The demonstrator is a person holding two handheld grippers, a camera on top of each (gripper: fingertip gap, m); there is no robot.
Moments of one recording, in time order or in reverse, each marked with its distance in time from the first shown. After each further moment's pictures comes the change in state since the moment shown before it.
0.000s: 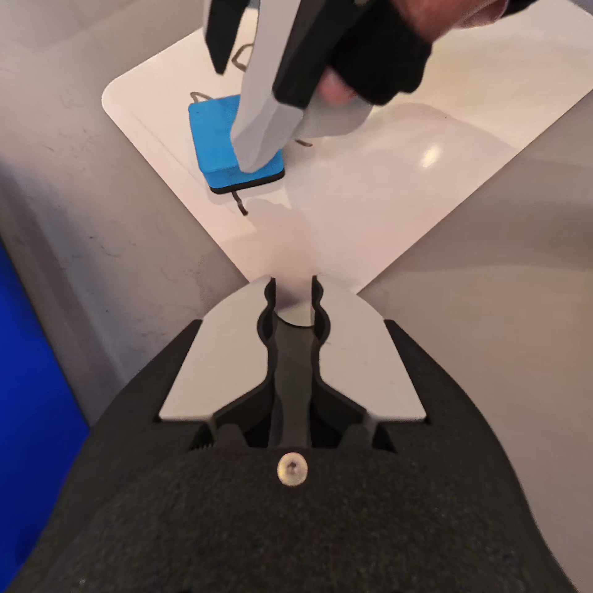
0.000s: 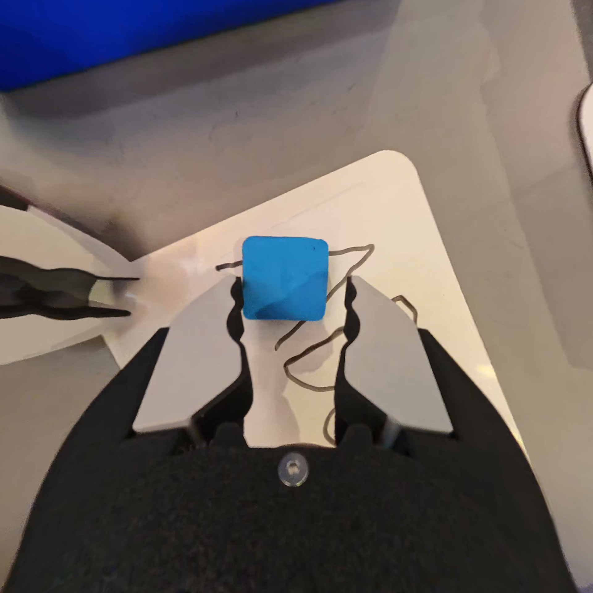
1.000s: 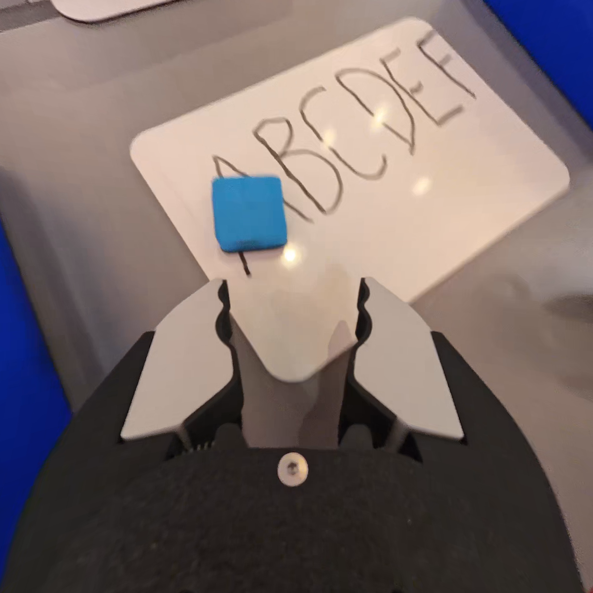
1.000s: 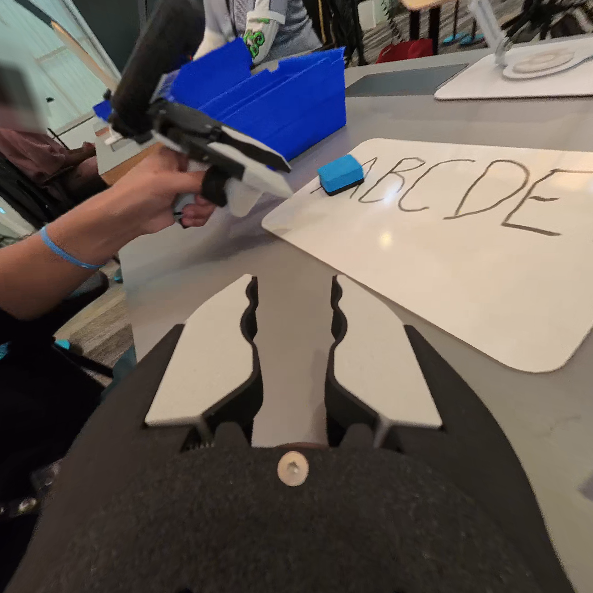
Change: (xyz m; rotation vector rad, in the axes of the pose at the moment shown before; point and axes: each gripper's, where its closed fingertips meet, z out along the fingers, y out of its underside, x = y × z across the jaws) left arm 0.000 -0.047 -0.001 0.011 -0.005 -0.141; right arm -0.094 0.156 -0.160 0.770 -0.066 0.488
